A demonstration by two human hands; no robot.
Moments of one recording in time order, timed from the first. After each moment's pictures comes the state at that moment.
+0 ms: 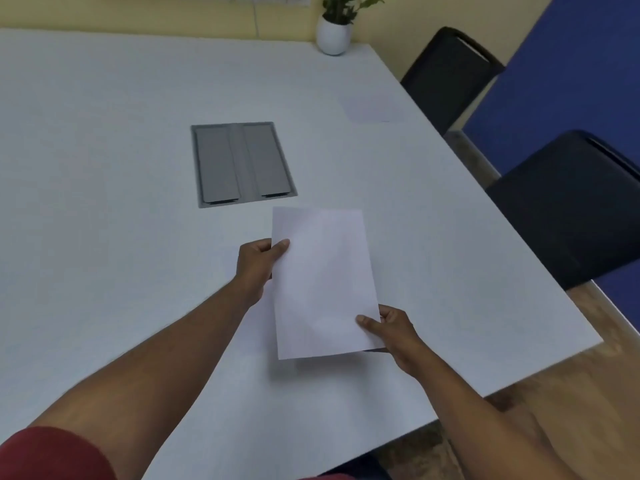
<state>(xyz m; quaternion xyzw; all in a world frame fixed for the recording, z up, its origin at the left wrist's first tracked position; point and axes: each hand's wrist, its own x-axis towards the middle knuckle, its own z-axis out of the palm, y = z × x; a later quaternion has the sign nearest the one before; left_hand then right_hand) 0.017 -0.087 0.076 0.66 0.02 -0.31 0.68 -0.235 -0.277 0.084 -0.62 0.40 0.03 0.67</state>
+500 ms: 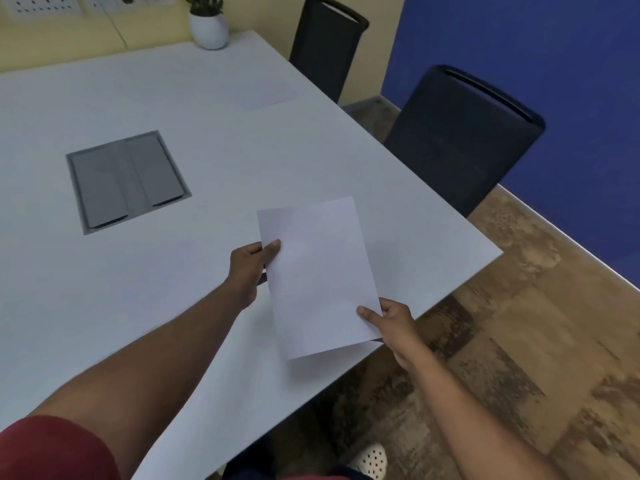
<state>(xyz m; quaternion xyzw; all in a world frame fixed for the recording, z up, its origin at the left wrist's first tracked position) -0.155 -0.257 0.092 0.66 -0.05 -0.39 0.64 -0.441 -0.386 0.074 -0.56 0.48 -0.13 0.67</state>
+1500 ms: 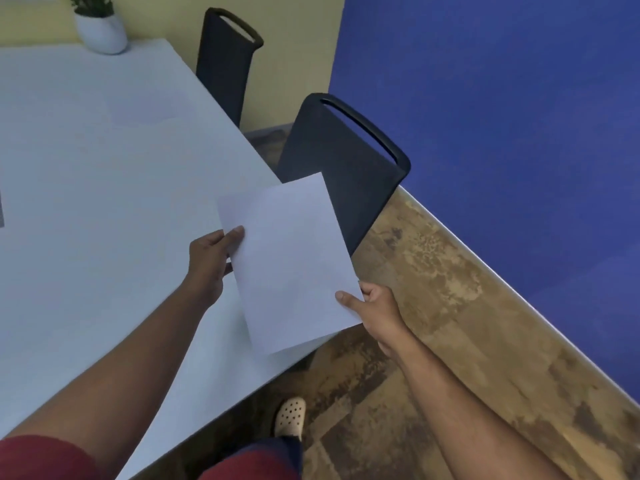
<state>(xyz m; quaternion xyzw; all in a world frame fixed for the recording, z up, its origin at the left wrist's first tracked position) -0.305 -0.599 0.118 0.62 -0.06 -0.32 0.71 -0.585 -0.743 0.129 -0.63 0.46 -0.15 0.61</state>
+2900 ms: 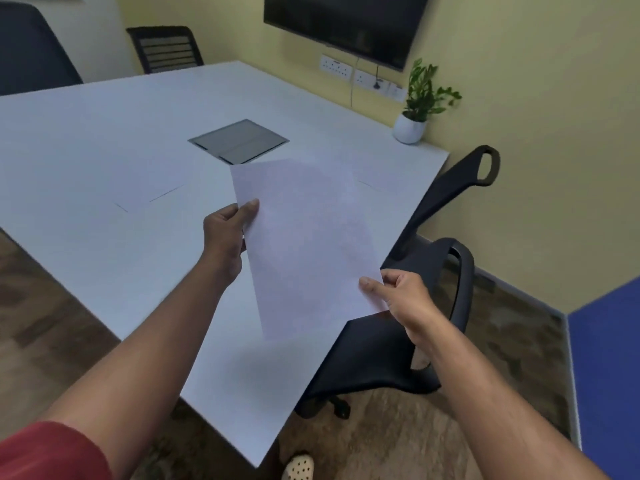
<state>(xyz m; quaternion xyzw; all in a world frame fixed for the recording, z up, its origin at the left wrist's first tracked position) -0.363 -0.782 0.214 0.51 0.22 0.19 0.81 -0.363 -1.095 0.247 -0.80 0.00 0.18 0.58</state>
